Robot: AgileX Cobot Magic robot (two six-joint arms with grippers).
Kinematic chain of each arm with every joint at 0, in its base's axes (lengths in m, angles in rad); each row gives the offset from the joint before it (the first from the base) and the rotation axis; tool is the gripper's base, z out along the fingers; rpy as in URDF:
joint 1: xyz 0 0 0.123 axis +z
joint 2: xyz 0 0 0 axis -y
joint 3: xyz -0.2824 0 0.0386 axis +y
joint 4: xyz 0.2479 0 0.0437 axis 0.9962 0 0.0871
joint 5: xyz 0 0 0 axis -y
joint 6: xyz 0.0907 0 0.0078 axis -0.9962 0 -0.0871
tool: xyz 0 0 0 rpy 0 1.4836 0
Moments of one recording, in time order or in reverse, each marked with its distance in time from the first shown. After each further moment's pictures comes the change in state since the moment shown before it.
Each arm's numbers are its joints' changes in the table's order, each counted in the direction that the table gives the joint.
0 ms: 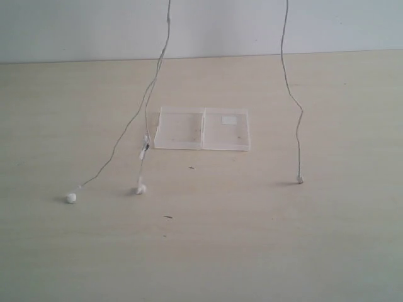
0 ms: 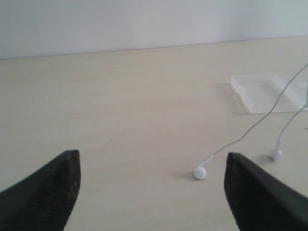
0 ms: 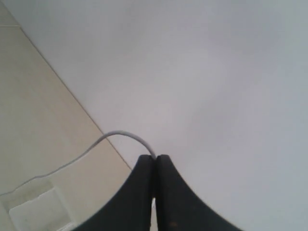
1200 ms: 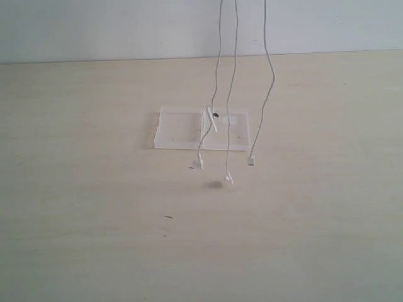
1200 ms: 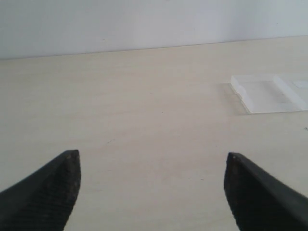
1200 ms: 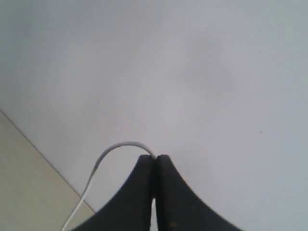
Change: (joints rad) left arm 0.000 0.000 0.000 0.000 0.000 0.000; right arm 0.000 0.002 -0.147 -0.001 0.083 -0.084
